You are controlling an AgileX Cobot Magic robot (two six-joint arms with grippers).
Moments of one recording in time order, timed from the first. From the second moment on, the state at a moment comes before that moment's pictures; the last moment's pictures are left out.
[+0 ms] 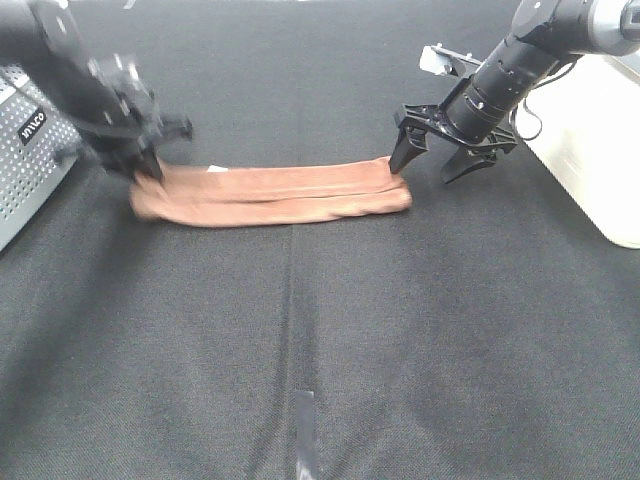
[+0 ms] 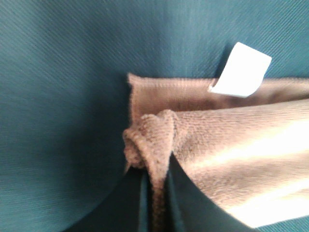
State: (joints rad) left arm -0.12 2.30 -1.82 -0.25 0.79 -0.09; right arm 0.14 2.39 -1.93 0.49 0.91 -0.27
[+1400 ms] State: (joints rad) left arm -0.13 2.41 -1.82 -0.32 0.72 -0.09; right arm 0.14 2.39 -1.93 0.48 0.92 -0.27
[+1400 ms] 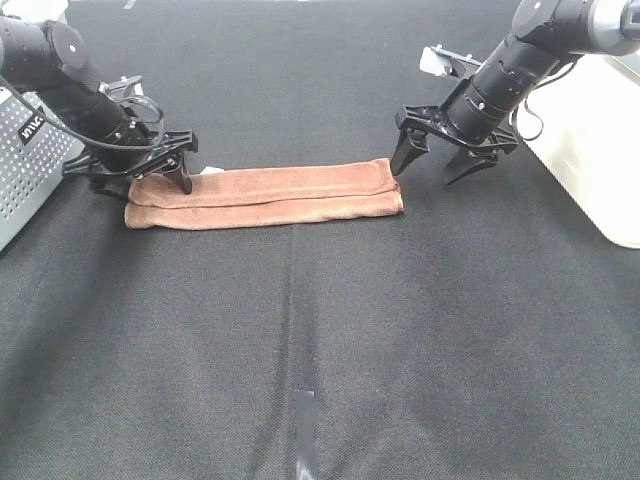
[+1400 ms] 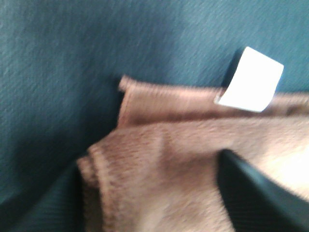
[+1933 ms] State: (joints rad) left arm -0.14 2.40 -1.83 -0.31 0.74 -0.09; right arm 0.14 2.39 -1.93 0.48 0.92 -0.27
